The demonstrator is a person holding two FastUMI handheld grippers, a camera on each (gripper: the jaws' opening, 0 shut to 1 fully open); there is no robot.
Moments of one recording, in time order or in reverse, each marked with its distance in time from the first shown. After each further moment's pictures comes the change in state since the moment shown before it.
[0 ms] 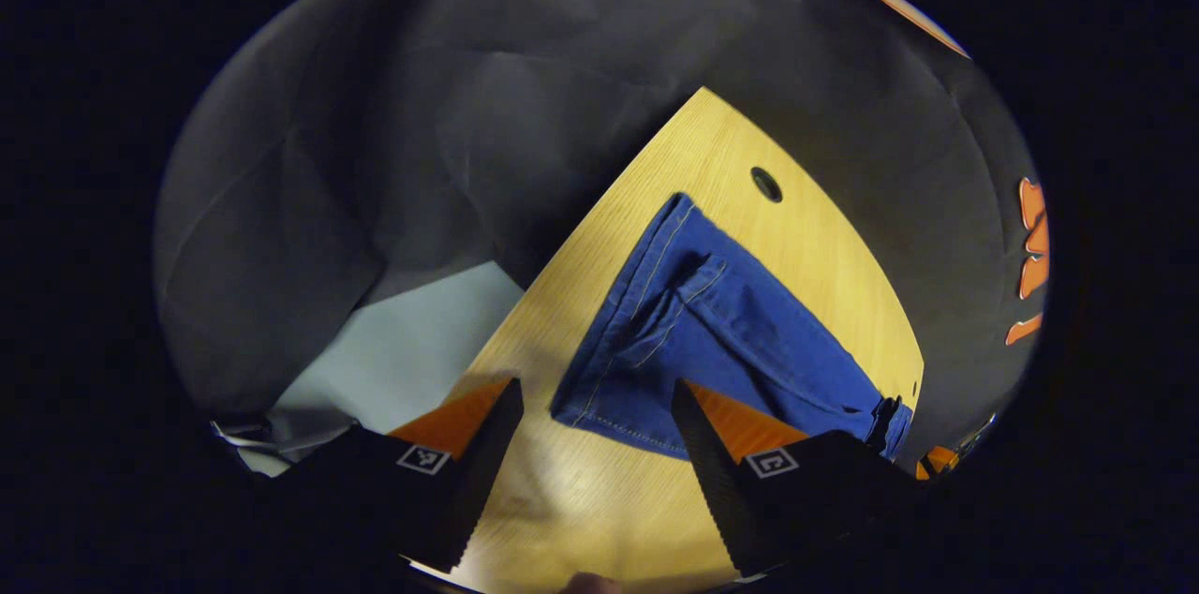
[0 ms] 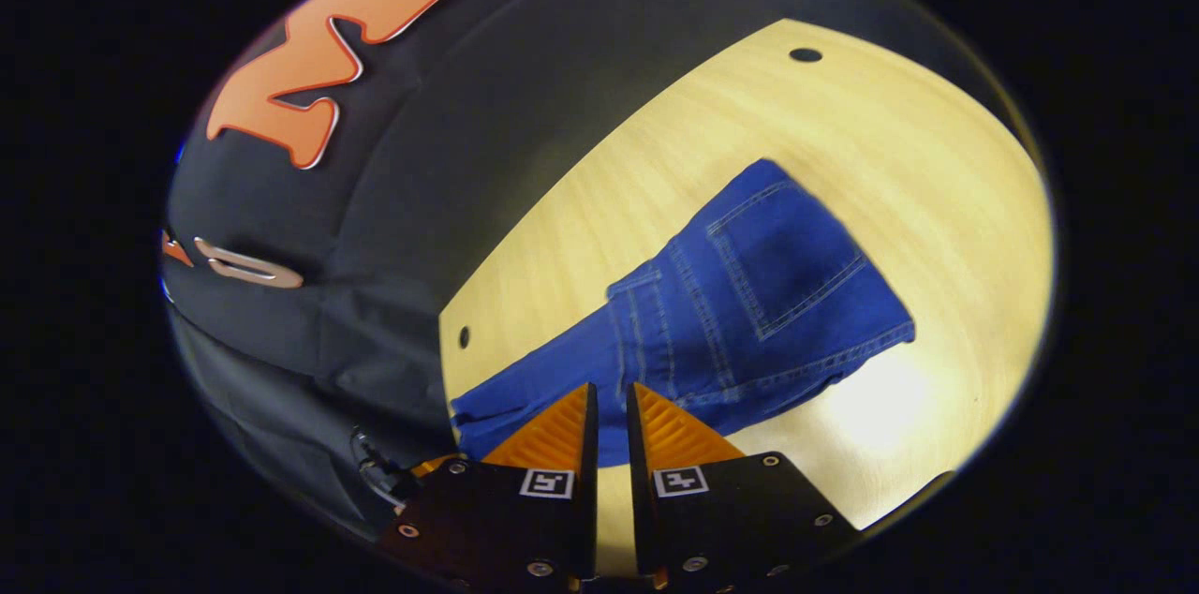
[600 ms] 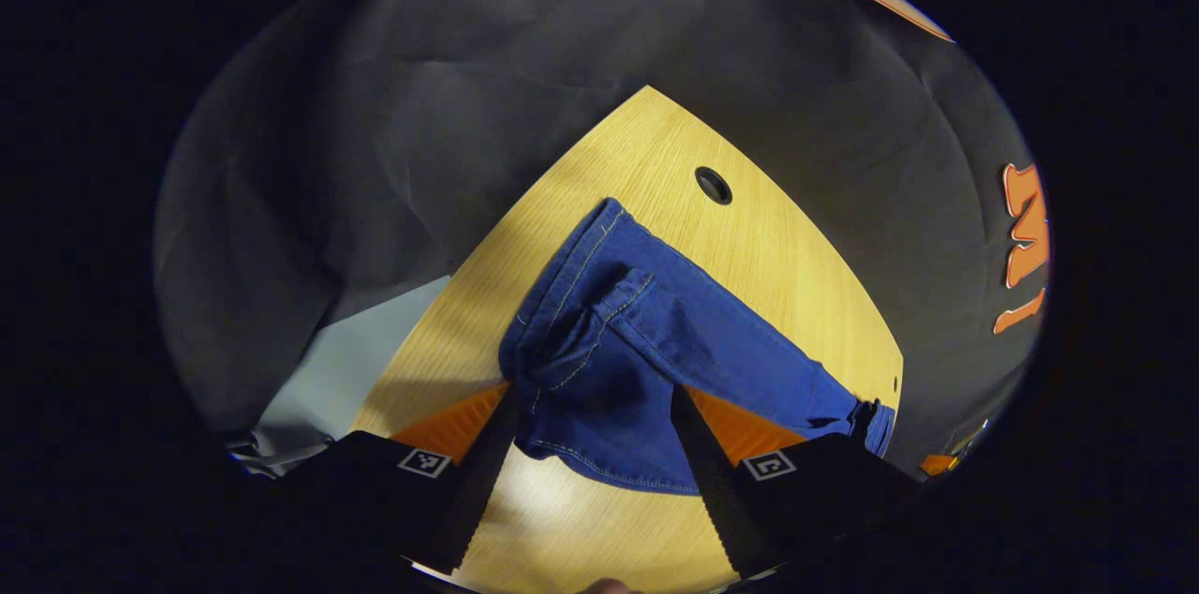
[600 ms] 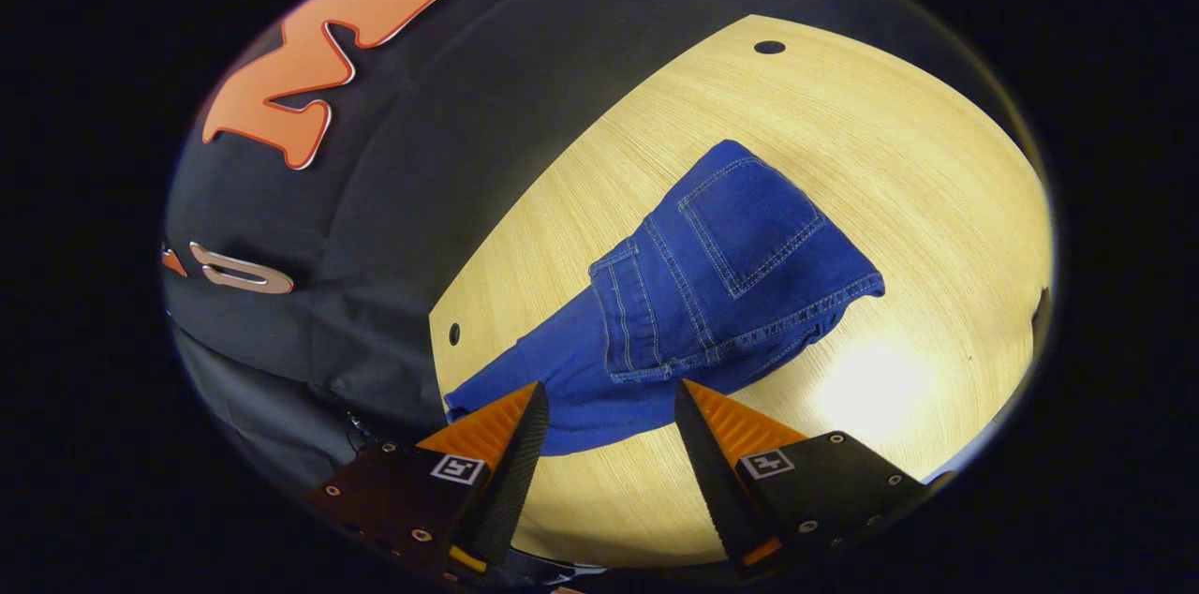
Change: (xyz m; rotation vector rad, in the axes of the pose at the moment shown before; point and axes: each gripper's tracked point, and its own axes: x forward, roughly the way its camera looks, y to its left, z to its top) left arm 0.019 -0.037 0.008 0.019 -0.022 -0.044; right arm -0.015 -0.018 -0.018 0.059 -0.022 -0.085
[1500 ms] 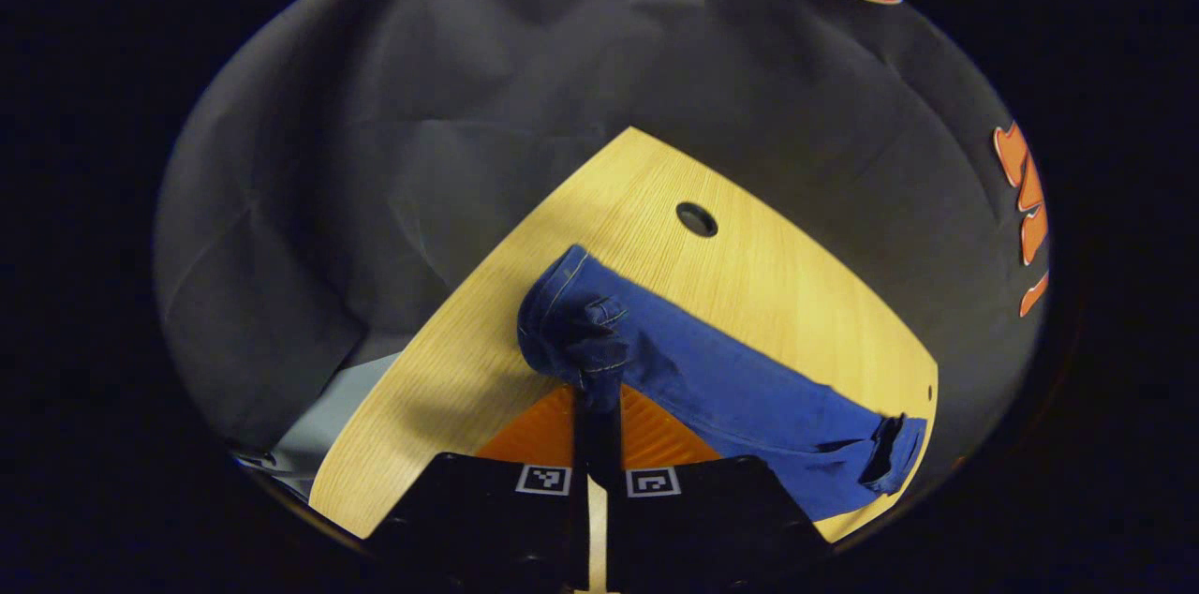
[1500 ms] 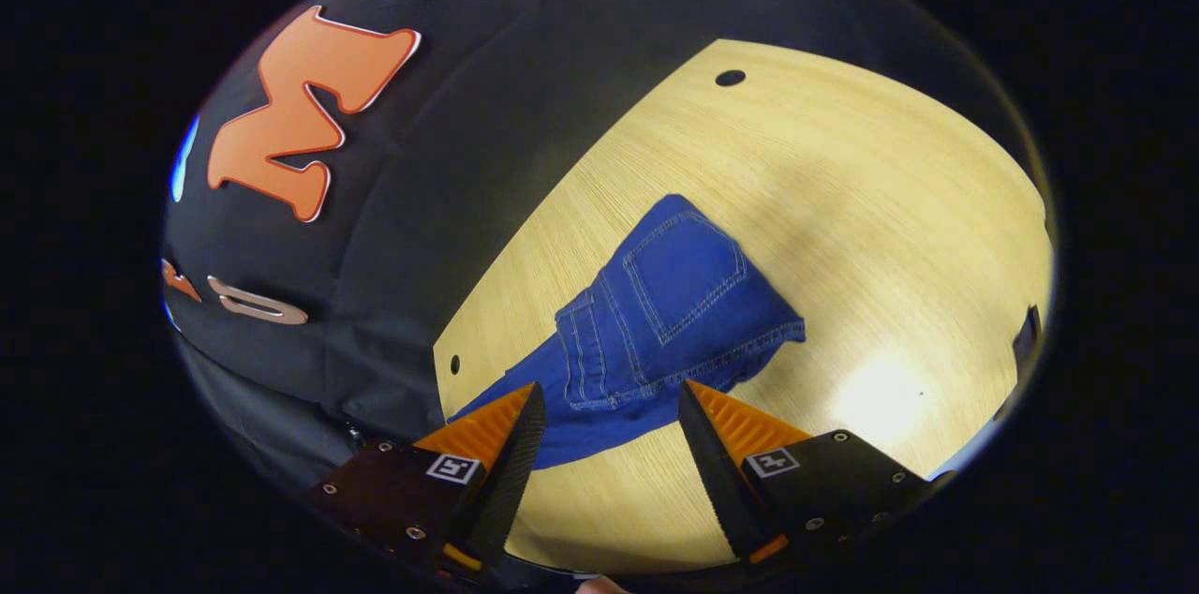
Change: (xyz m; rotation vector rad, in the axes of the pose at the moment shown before) left arm 0.002 -0.047 0.019 0.064 -0.194 0.064; right arm -0.037 -0.051 0.049 0.013 -0.116 0.021
